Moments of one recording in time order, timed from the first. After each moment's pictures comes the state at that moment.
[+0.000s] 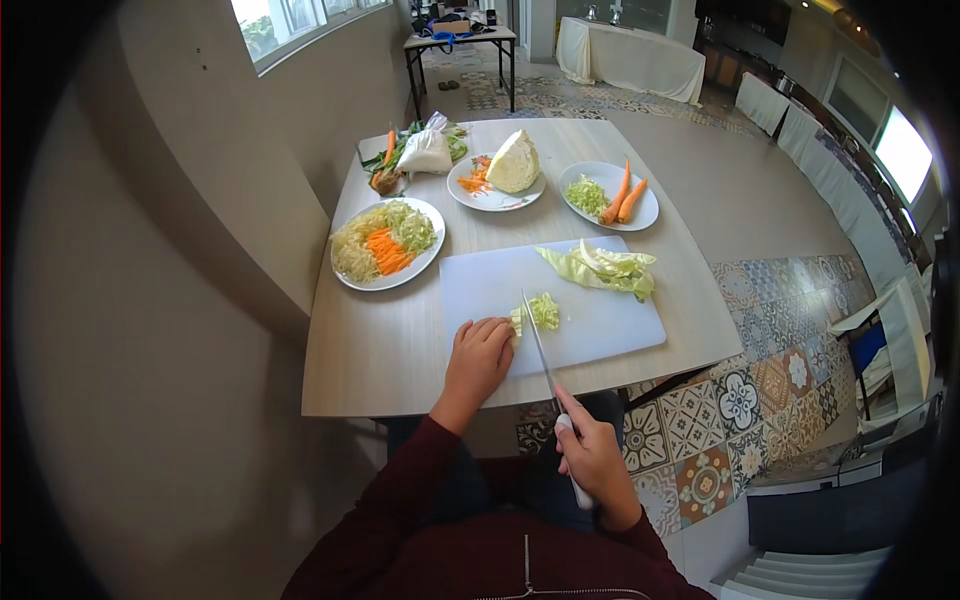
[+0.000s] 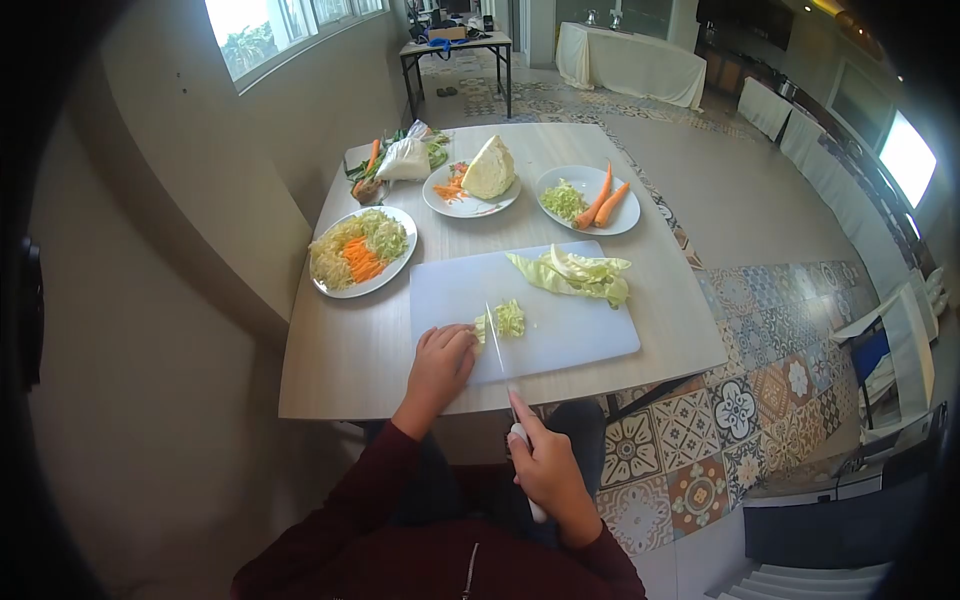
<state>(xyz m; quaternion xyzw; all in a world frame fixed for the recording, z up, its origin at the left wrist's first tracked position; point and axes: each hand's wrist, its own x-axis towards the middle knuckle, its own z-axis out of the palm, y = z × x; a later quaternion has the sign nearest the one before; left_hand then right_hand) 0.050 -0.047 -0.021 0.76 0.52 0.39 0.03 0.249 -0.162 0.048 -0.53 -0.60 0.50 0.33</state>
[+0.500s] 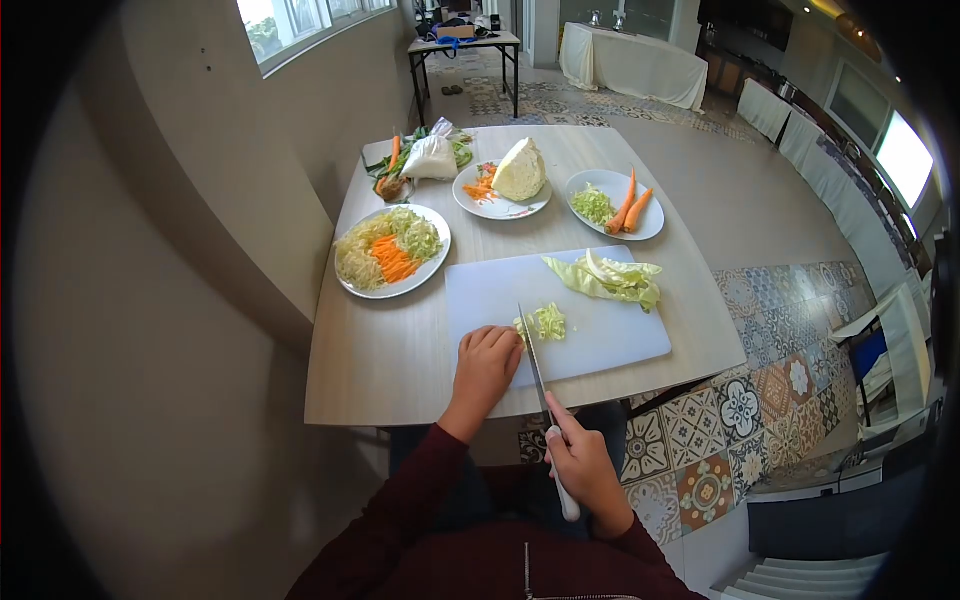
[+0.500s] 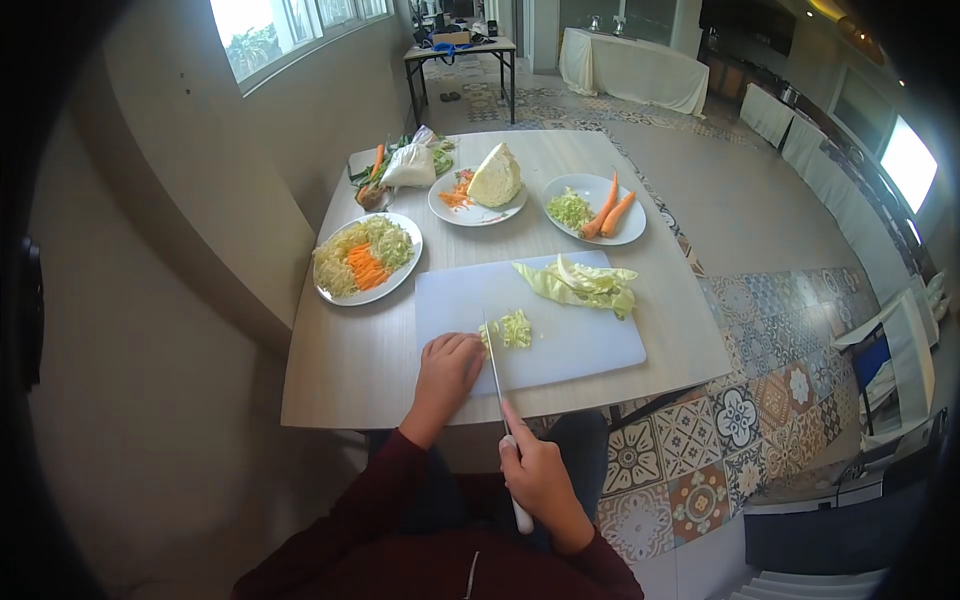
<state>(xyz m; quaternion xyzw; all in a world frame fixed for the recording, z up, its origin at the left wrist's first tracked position) 0.053 -0.043 -0.021 0.75 0.52 0.41 0.01 0.230 -0.156 0.046 -0.53 -0.61 0.49 0.32</state>
